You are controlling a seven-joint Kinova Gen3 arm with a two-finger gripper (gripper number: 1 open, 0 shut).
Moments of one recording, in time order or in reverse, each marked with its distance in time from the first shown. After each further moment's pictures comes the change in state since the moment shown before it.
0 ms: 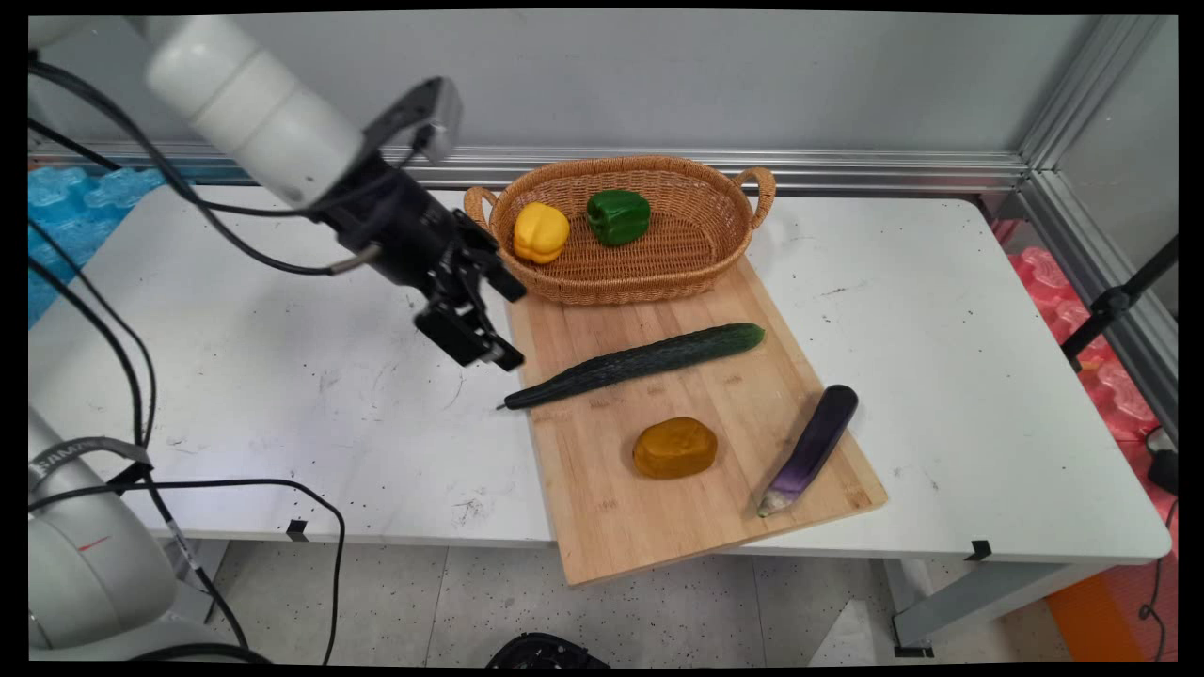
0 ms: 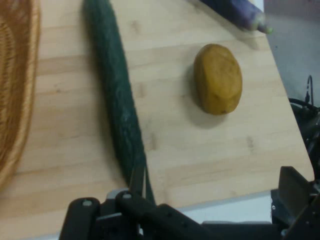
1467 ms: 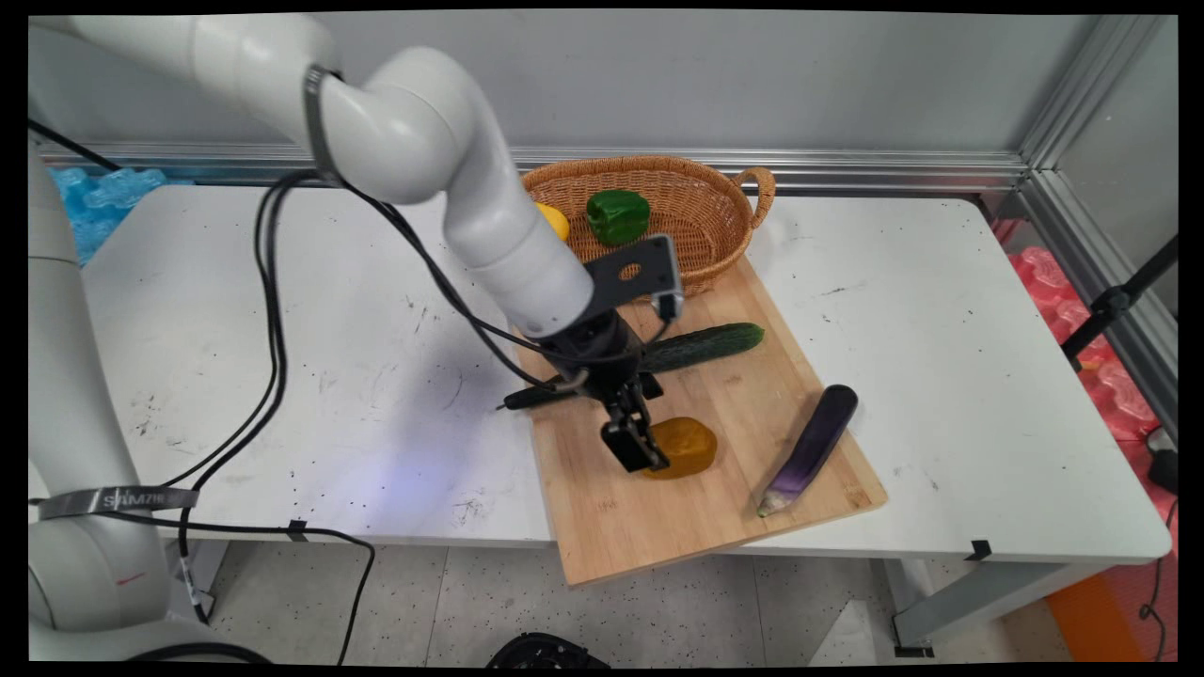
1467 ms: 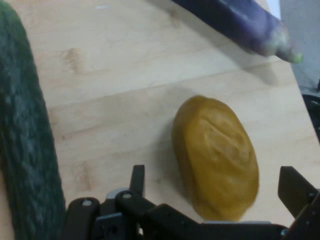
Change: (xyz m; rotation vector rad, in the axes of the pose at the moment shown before) arm 0.075 0.026 0.178 -0.030 -0.124 0.050
